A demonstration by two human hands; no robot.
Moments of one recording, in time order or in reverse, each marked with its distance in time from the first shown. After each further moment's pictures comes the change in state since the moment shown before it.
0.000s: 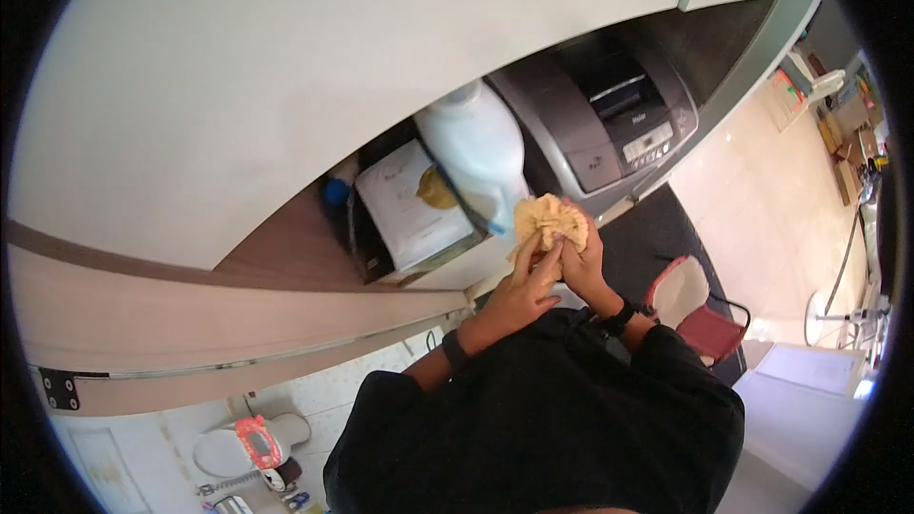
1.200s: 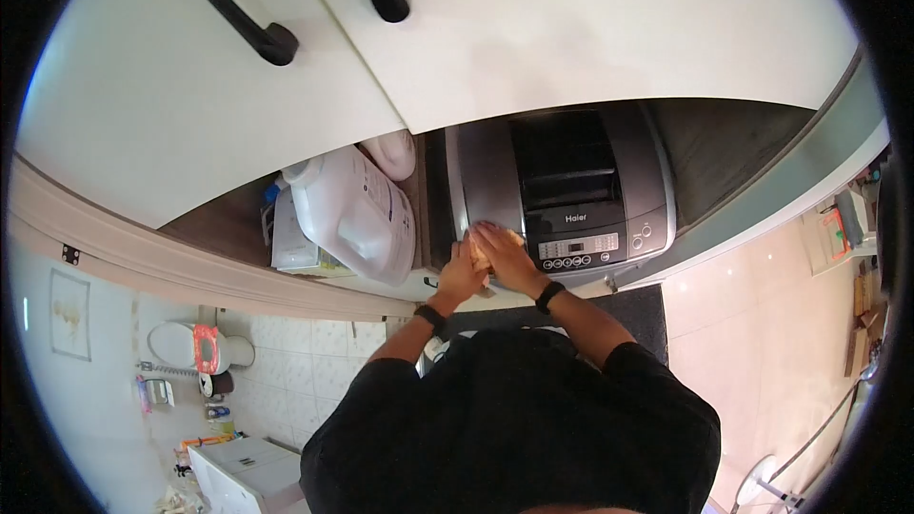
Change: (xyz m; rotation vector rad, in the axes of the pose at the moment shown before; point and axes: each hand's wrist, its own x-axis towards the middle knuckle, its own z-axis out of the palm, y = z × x) left_hand 0.215 -0.116 0.201 0.404 0.357 -0.591; right_hand 0.204 0.157 -0.213 -0.648 -0.879 -0.645
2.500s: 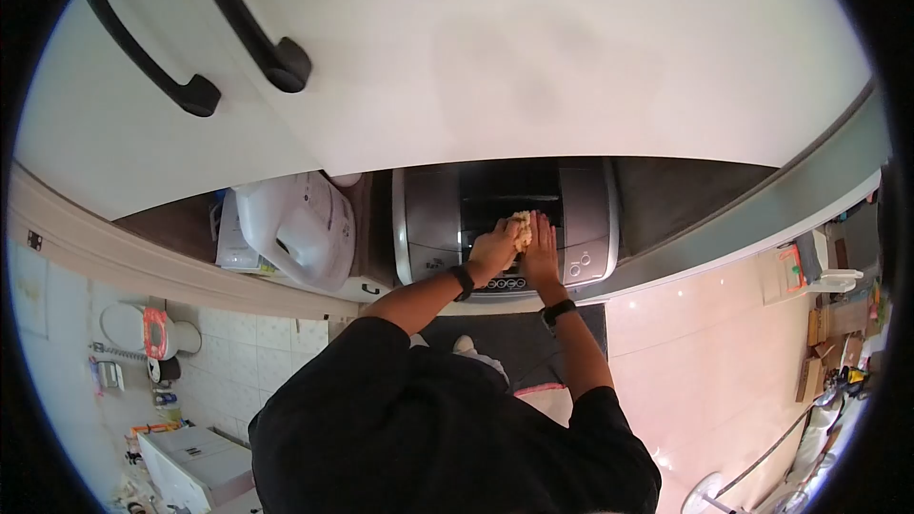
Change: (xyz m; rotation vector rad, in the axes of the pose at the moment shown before) left_hand 0.127 0.159 0.079 0.056 -0.027 0.287; right_hand -0.084 0.117 -0.111 -0.272 0.055 0.560
